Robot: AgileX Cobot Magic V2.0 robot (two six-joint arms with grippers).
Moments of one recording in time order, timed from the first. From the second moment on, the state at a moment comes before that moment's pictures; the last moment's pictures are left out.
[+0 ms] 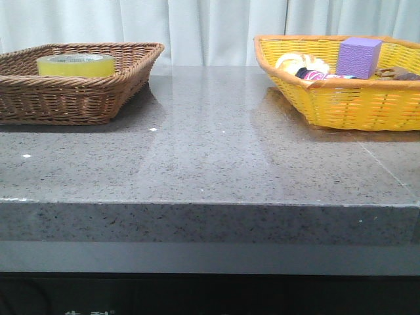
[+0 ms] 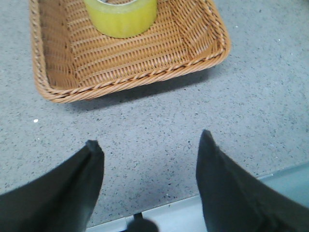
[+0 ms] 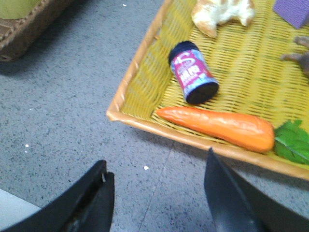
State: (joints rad) left arm -0.30 0.85 -1.04 0.03 1.00 0.03; right arm 0.30 0.85 -0.91 0.06 0.70 0.00
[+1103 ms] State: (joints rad) left arm -0.30 0.75 -0.94 0.04 0.81 -0.01; right arm 0.30 0.72 -0.91 0.06 0.72 0.00
